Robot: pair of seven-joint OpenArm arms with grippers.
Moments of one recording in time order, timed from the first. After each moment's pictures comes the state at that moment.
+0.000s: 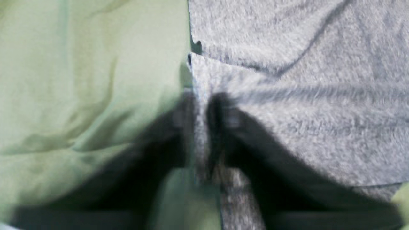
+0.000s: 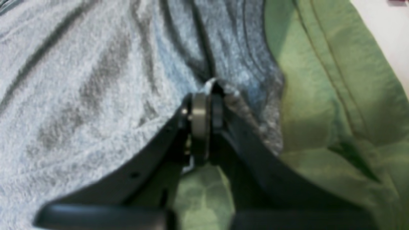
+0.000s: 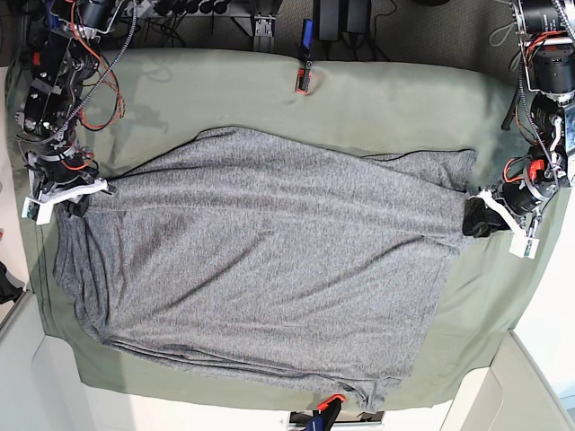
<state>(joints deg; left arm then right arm) -7.3 -33.2 -12.4 59.6 -33.5 -38.5 28.7 -0.9 3.7 24.0 86.7 12.9 11.1 -33.2</state>
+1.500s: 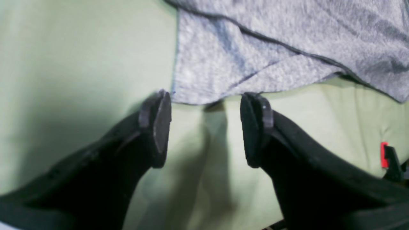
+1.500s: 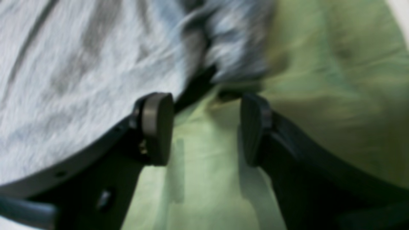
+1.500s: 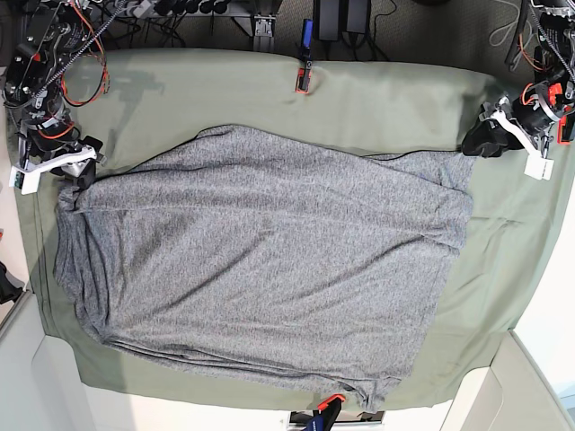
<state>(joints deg) 17.7 -29.8 -27.2 76.9 -52.8 -38.3 44.6 -8.1 3.6 29.0 96.2 21.8 13.1 -45.2</state>
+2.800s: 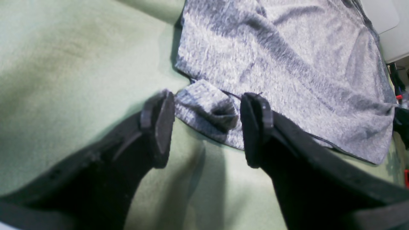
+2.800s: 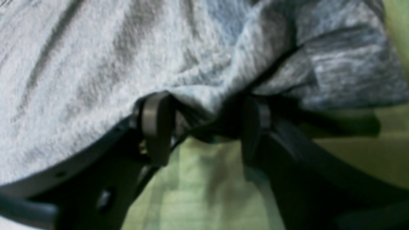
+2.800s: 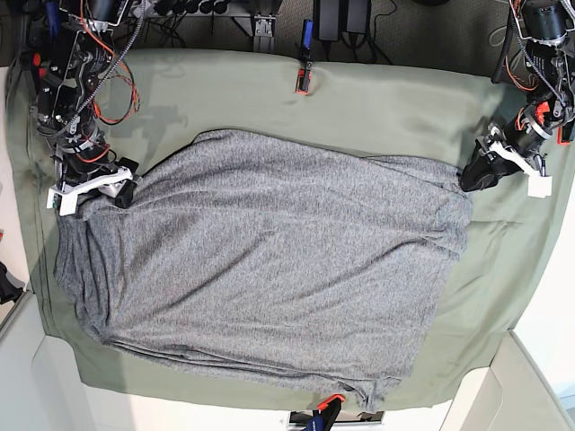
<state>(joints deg) 6.7 -28.7 -24.2 59.6 -50.6 -41.1 35.0 -2.3 2.3 20.5 83.9 20.3 11.3 -38.9</state>
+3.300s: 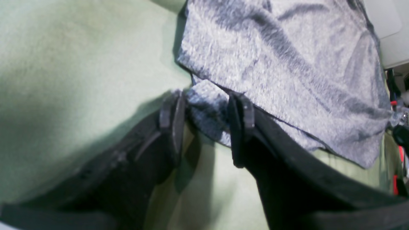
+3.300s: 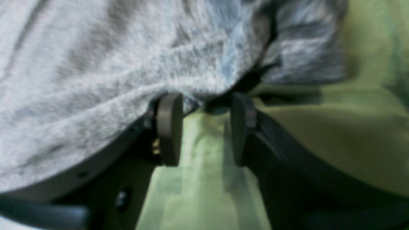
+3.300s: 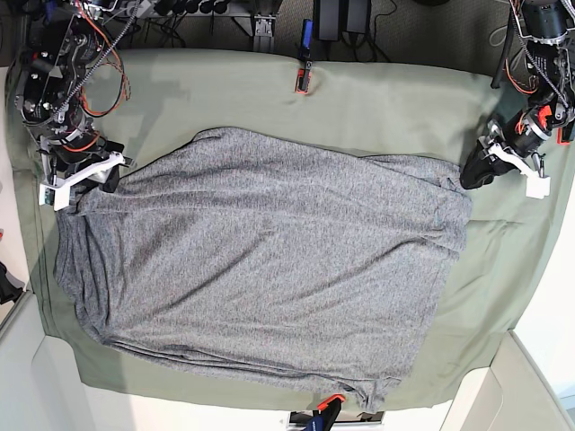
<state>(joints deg) 7.0 -28.8 -24.2 62.4 -56.6 -39.1 42.5 -7.2 3.0 21.9 97.8 17.7 13.1 -48.7</state>
